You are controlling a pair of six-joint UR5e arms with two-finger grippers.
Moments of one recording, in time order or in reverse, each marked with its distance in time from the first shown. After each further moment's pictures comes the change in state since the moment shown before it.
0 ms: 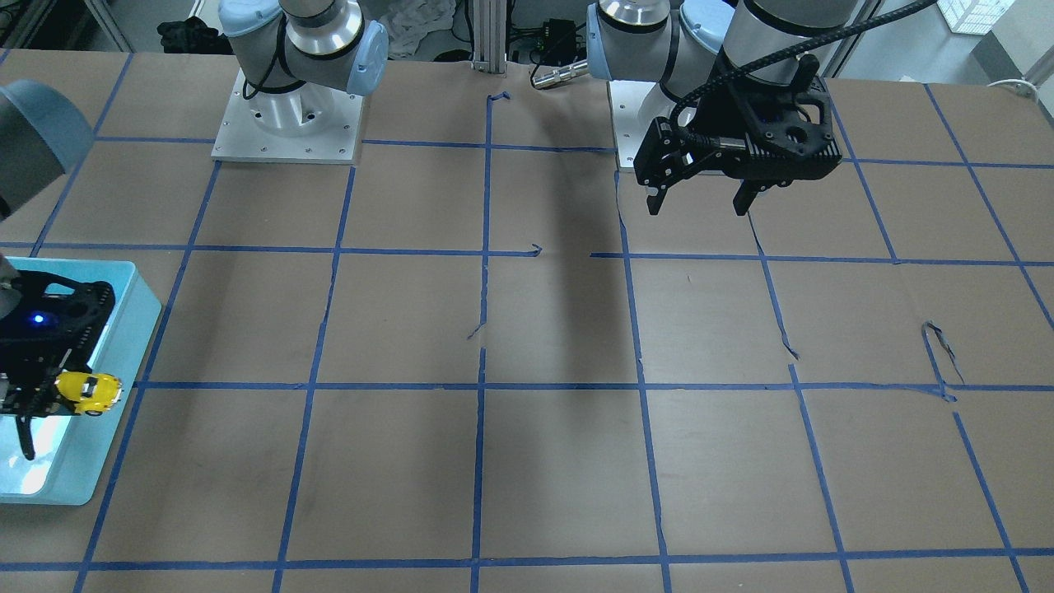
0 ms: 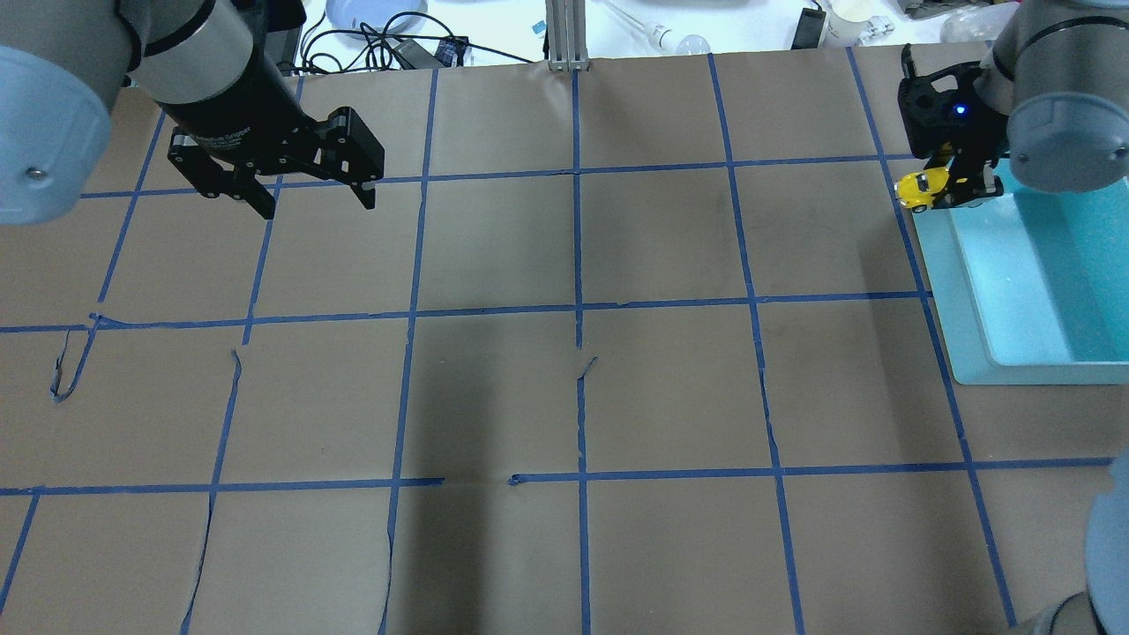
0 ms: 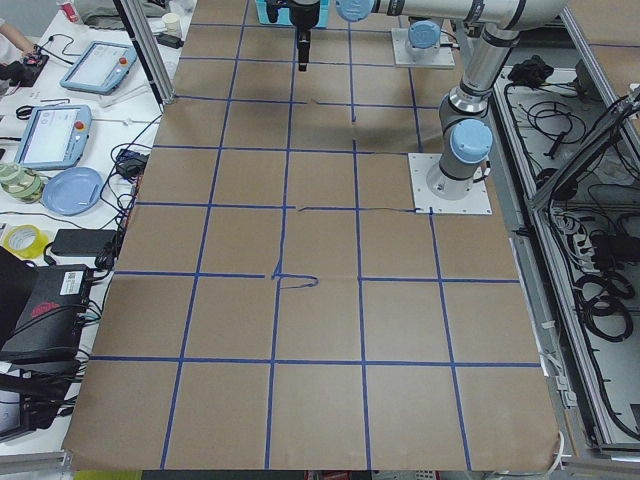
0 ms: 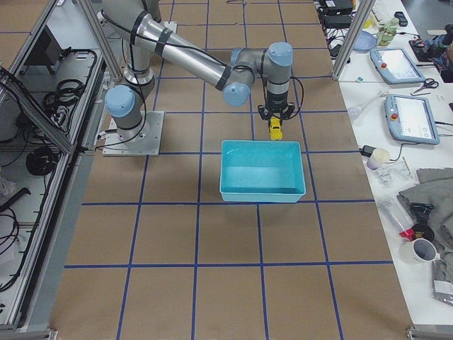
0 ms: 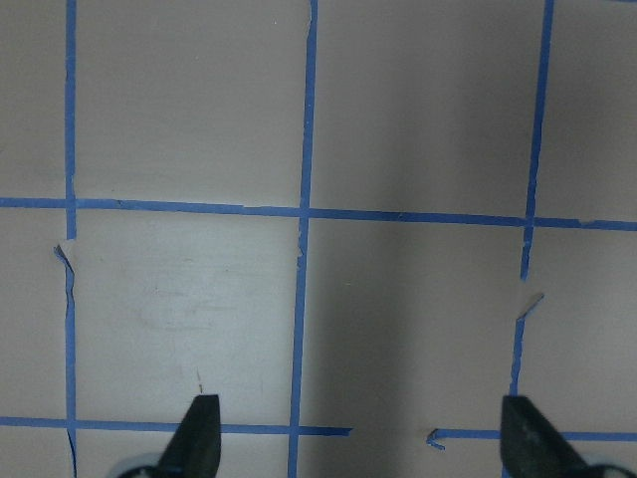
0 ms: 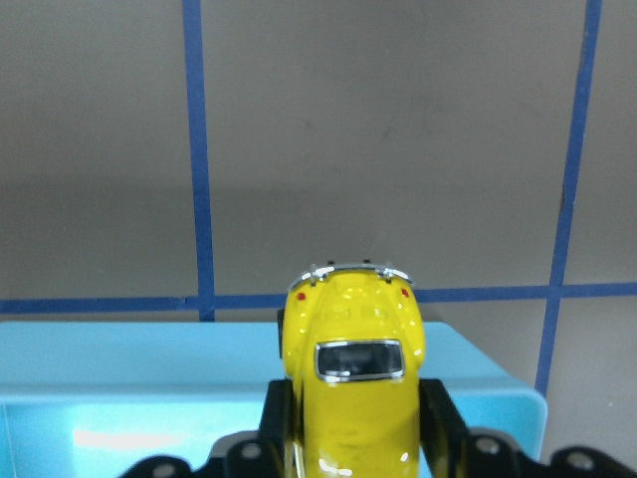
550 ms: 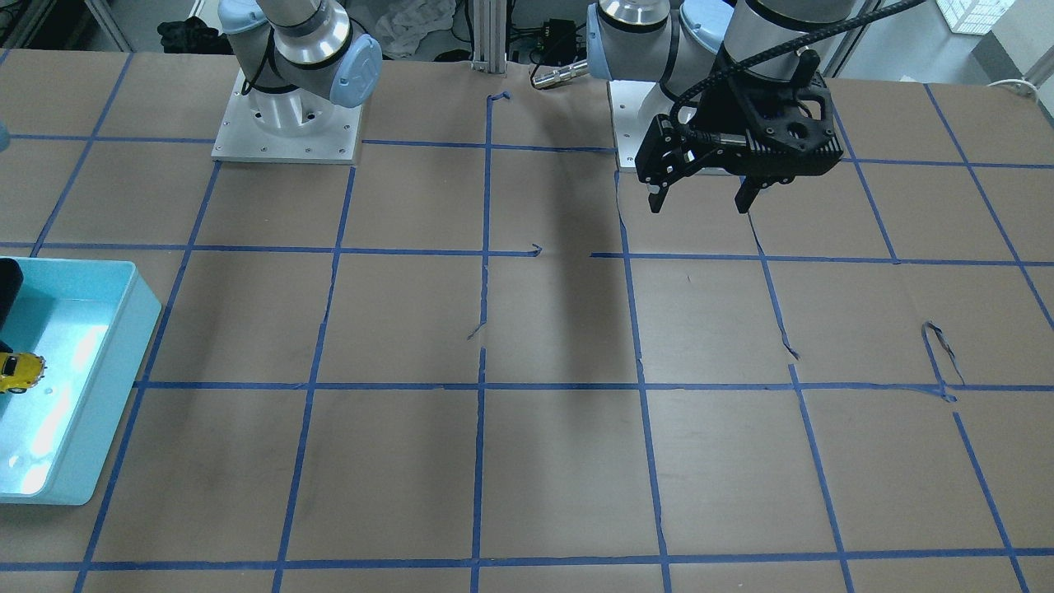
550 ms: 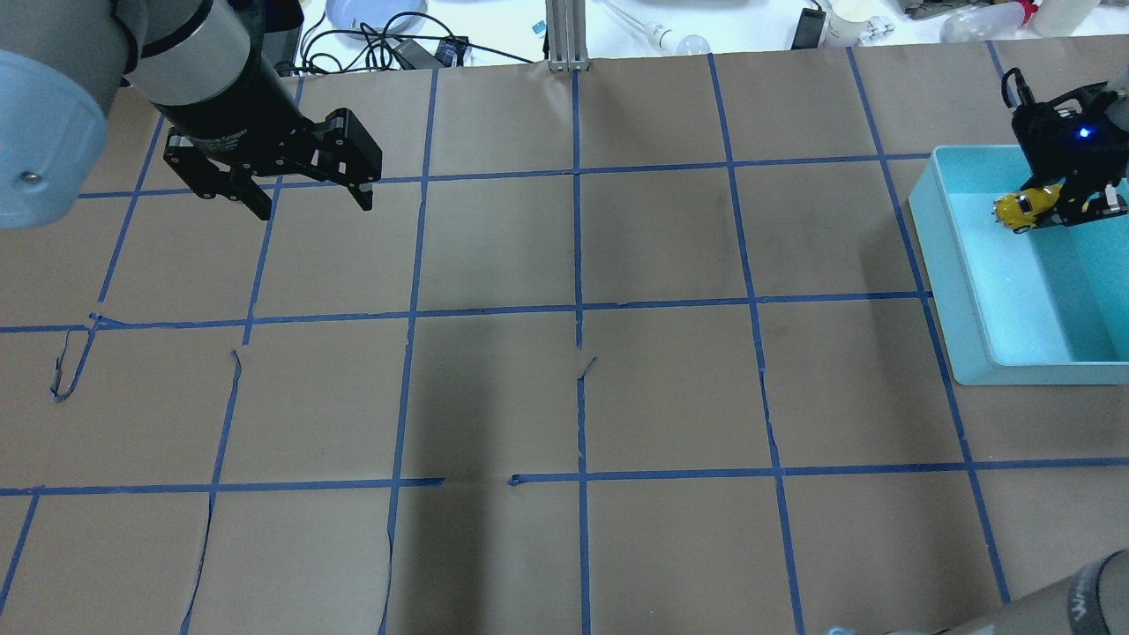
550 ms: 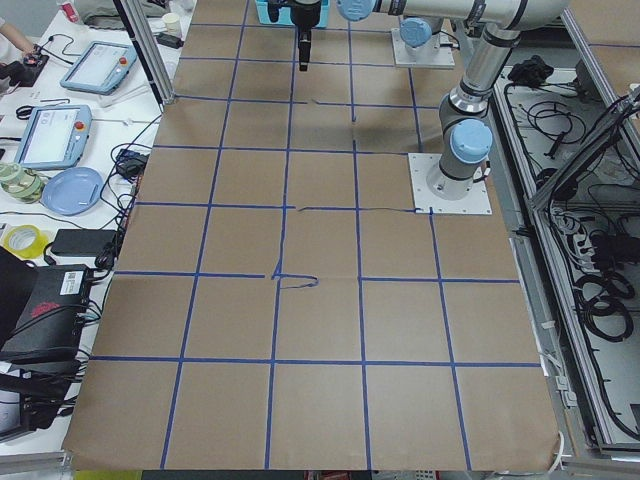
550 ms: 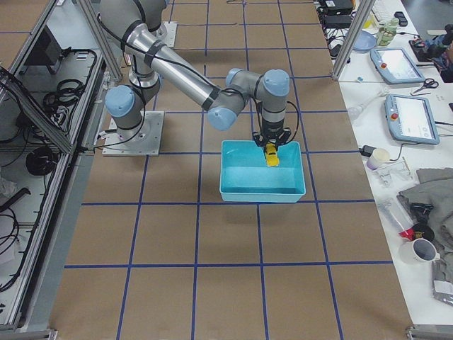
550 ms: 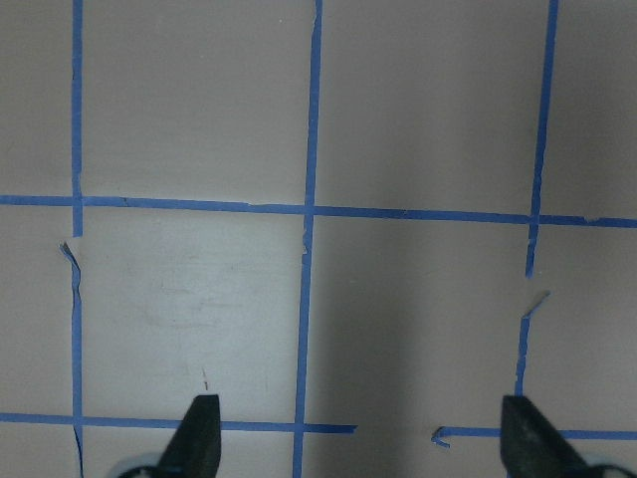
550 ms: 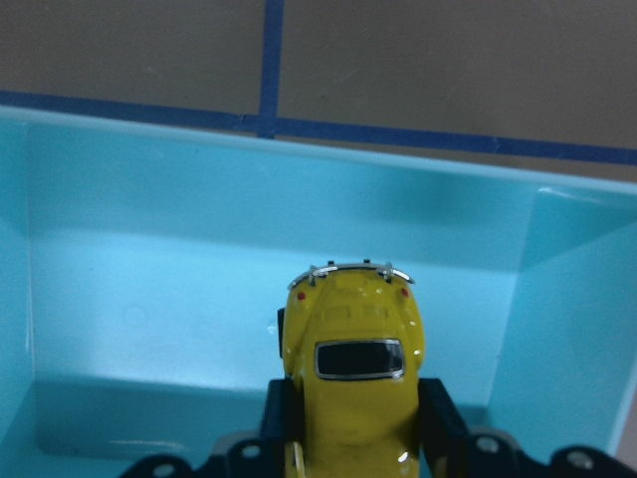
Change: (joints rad) left arm 0.000 0.005 -0.002 0.000 0.005 0.000; right arm -0.184 0.016 0.042 -0.033 0.013 -0.261
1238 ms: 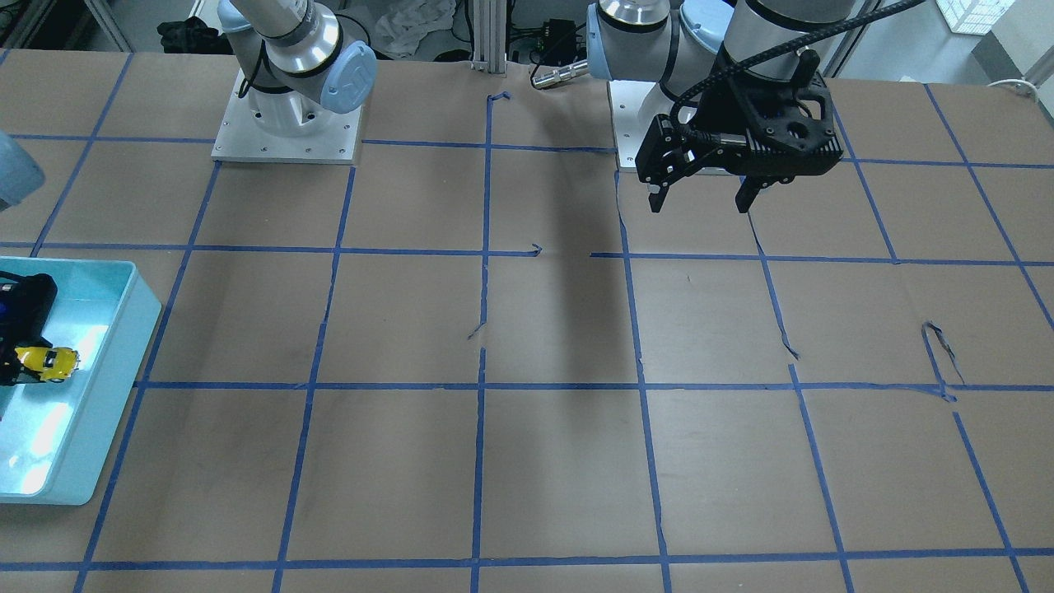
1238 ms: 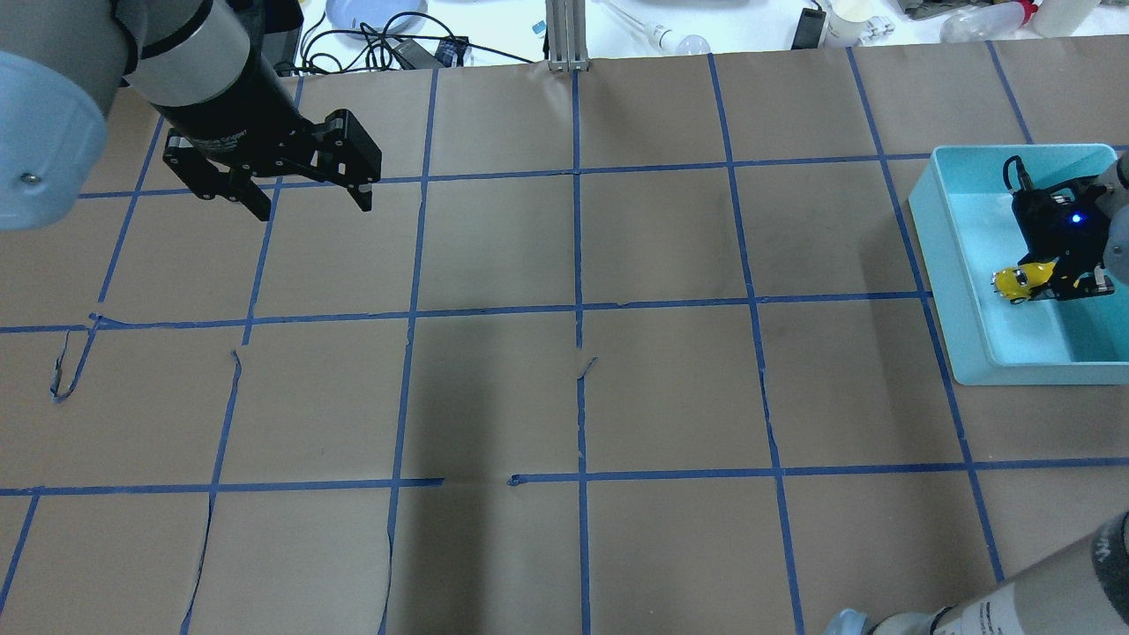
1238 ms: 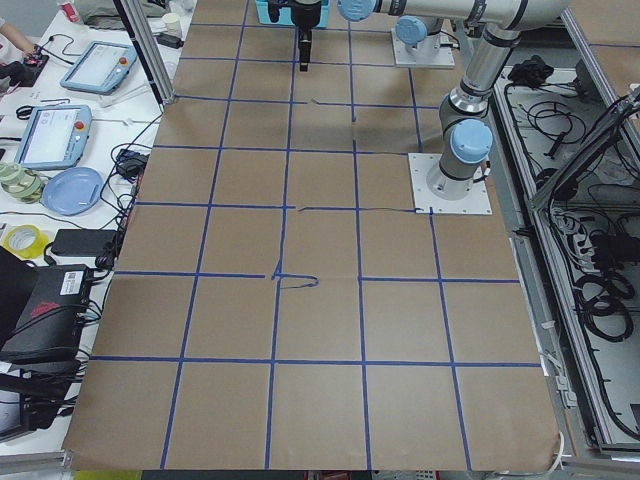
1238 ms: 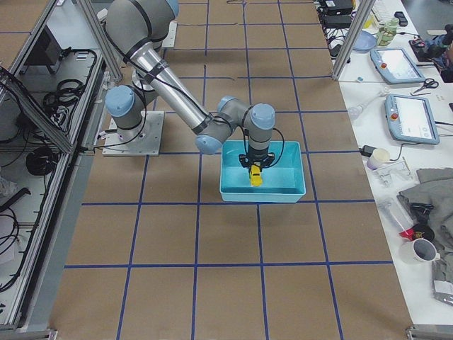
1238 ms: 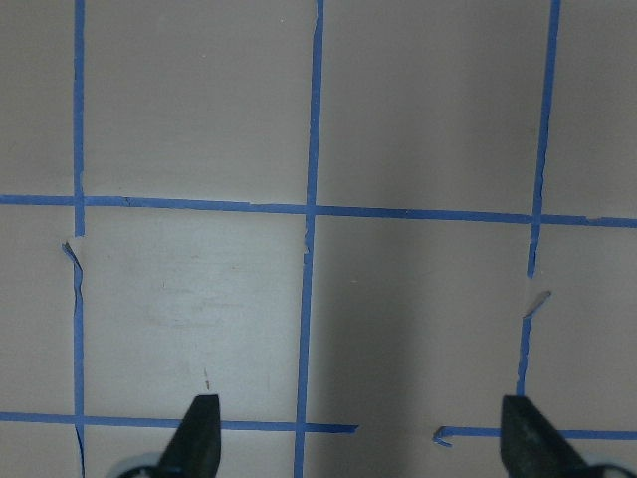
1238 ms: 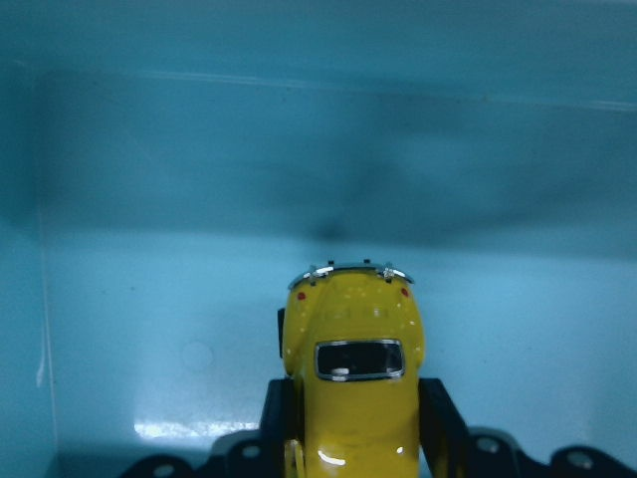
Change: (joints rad) left arm 0.000 0.000 -0.001 0.000 0.002 0.000; right arm -0.070 0.073 0.142 -0.155 -0.002 -0.017
